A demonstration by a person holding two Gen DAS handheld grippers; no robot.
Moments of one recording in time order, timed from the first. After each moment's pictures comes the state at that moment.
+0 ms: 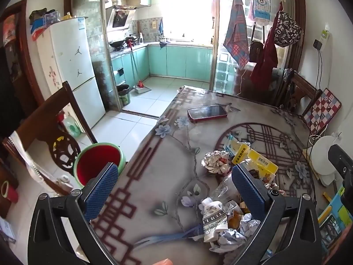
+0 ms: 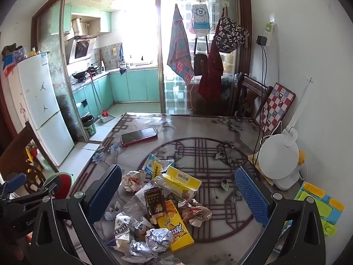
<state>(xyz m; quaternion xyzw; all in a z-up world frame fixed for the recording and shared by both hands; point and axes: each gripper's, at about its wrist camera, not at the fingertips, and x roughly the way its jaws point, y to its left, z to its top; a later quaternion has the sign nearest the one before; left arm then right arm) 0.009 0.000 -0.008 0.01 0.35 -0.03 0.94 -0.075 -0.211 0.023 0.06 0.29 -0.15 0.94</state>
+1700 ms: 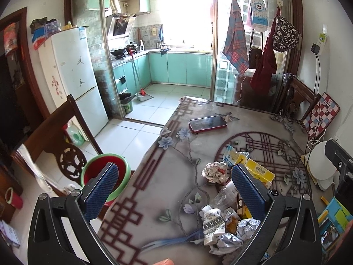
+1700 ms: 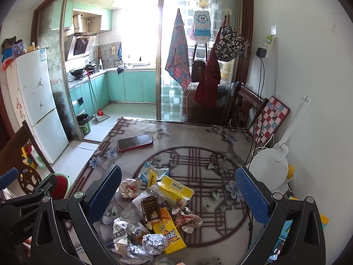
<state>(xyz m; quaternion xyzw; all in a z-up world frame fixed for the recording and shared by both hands) 0.005 -0.002 0.026 0.03 0.33 -0.03 0.94 -0.070 -0.204 0.069 0.03 0.29 -0.16 0.94</state>
